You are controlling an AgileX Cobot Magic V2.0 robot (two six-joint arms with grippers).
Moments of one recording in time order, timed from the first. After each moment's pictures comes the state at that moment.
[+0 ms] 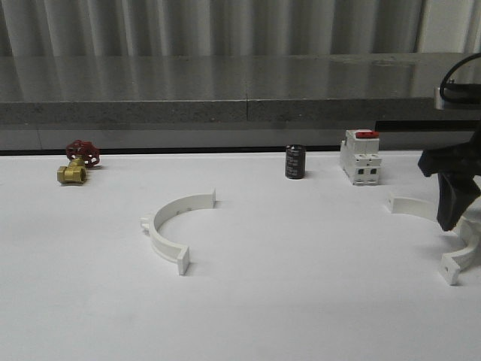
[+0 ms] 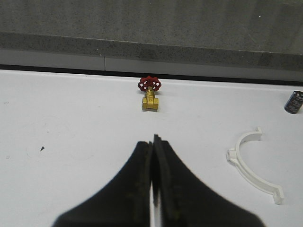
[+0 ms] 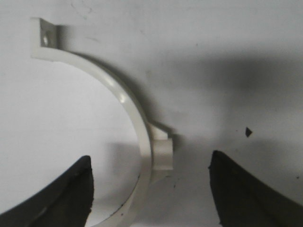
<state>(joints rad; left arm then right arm) -0.20 0.37 -0.42 0.21 0.45 -0.31 0.06 1.76 -0.99 0.04 0.54 0.06</state>
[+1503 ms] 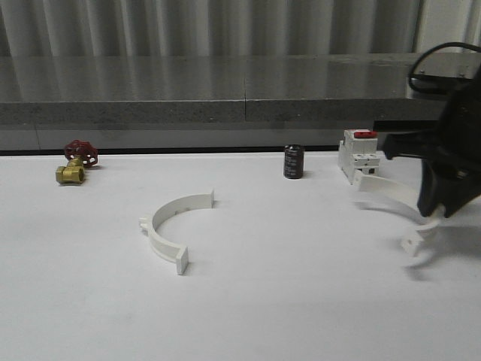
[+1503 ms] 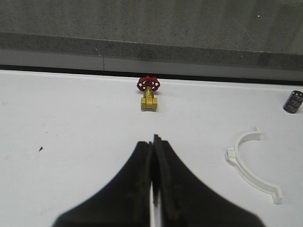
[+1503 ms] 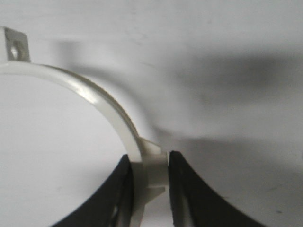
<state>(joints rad) -0.20 0.37 -0.42 0.21 0.45 -0.31 0.14 1.79 -1.09 0.10 0.58 0.10</state>
